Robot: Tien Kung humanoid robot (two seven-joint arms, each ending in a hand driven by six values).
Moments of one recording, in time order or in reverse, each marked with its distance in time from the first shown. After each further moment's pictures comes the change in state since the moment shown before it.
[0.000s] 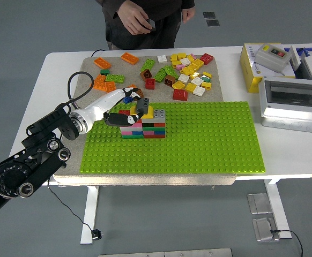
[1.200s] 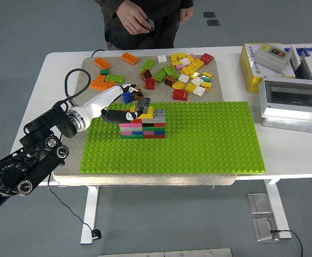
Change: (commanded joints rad) left arm -0.004 0.002 -0.021 0.007 0.004 0.001 -0.010; right arm -0.003 0.000 -0.023 0.000 0.020 0.002 0.014
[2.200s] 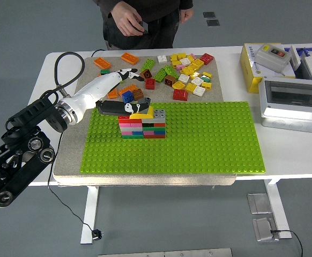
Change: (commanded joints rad) left arm 0.061 0.100 -0.061 -0.340 0.102 -0.034 0.074; right arm -0.010 -0.005 0.022 0.000 -0.019 -0.001 -0.003
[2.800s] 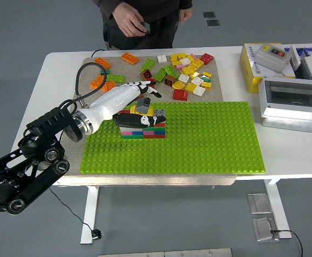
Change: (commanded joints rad) left arm -0.028 -0.038 0.100 0.068 0.045 0.041 -0.030; right arm 0.005 0.000 -0.018 0.000 0.015 0.002 0.001
